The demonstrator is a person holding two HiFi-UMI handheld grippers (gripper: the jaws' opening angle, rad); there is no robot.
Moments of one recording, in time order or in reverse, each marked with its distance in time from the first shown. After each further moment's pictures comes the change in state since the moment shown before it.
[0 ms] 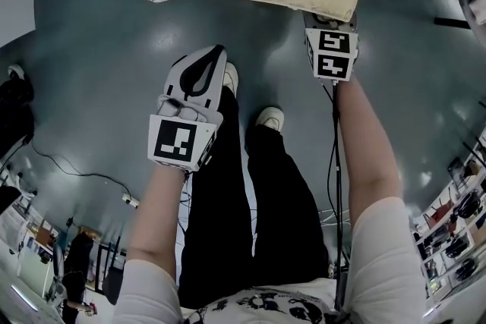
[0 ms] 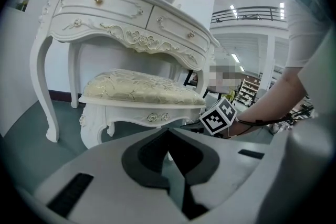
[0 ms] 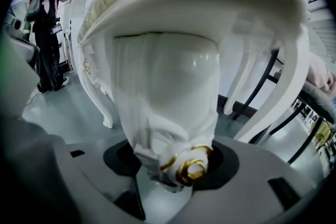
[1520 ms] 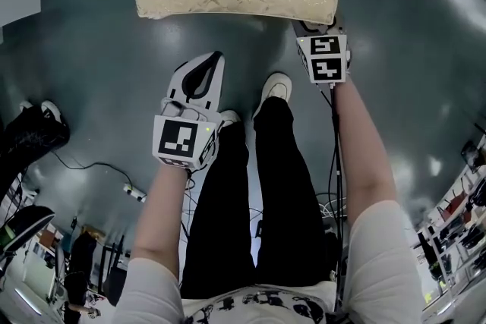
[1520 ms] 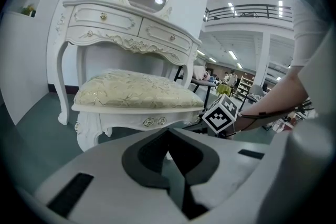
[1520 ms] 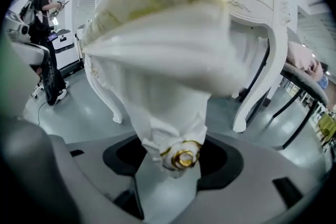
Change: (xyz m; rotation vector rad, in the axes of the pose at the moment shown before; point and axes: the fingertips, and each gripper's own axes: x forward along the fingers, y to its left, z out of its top) left arm -0.129 -0.072 -0.100 0.003 0.038 -0.012; right arm -0.122 0.110 -0.114 0.010 0.076 0.109
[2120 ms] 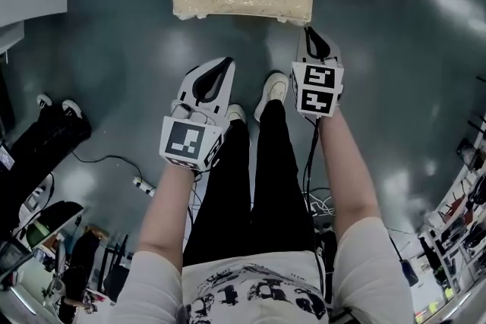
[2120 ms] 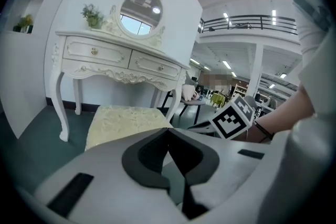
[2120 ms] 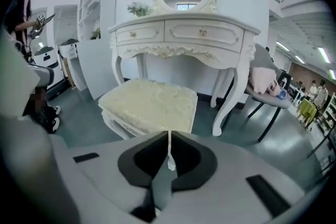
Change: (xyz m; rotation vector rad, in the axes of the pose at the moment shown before) left arm -0.085 -0.055 0.137 -0.004 -0.073 -0.042; right arm -0.179 0.007 0.106 0.155 -0.052 -0.150
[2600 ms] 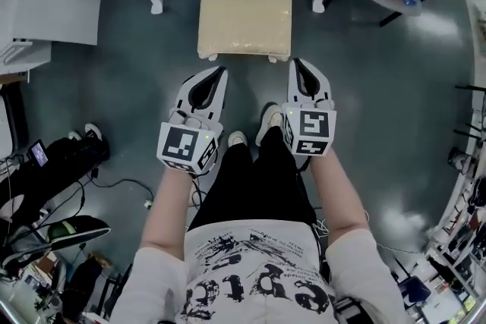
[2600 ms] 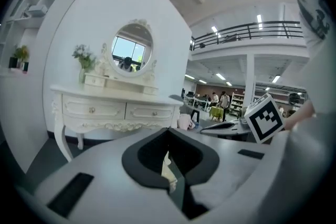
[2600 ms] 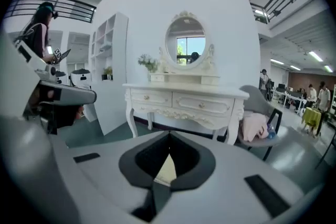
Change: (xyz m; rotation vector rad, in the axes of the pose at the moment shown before) left arm -0.115 -0.034 0.204 0.092 -0.181 0.002; right arm -0.221 0.027 0.182 0.020 -0.326 0.036
